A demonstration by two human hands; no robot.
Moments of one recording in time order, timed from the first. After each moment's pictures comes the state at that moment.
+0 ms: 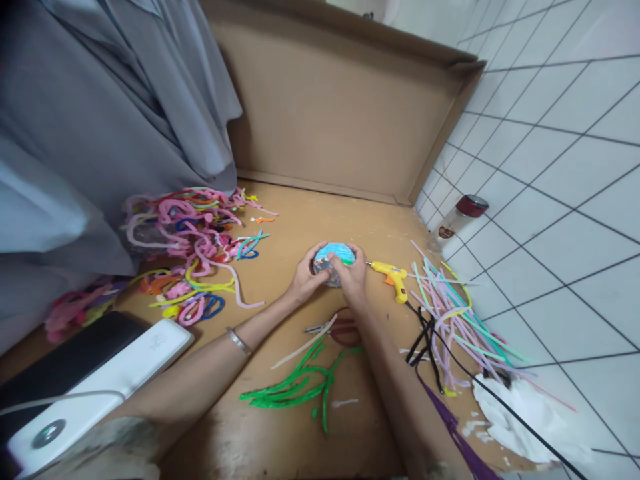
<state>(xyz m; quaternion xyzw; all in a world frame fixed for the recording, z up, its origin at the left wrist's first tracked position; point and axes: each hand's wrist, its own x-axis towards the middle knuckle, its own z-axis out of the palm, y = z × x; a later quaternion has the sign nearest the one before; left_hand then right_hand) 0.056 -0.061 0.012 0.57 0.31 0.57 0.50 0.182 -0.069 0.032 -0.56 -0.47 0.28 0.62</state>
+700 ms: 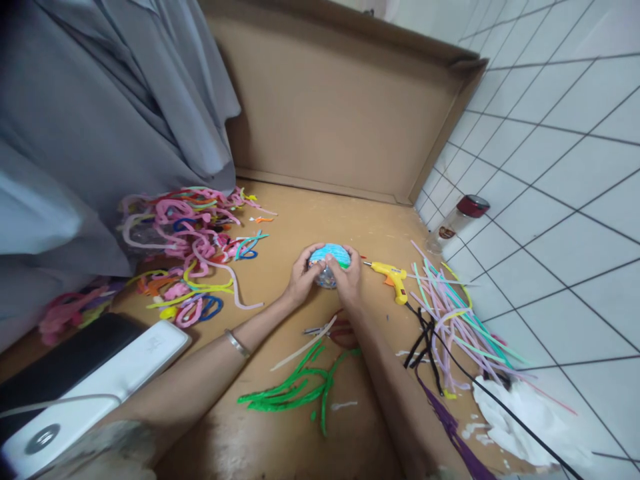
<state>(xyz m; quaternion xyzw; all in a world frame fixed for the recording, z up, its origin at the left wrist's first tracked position) 0.056 -0.063 0.015 0.55 0.33 0.62 0.45 0.174 -0.075 0.031 -0.55 -0.45 0.31 0.63</state>
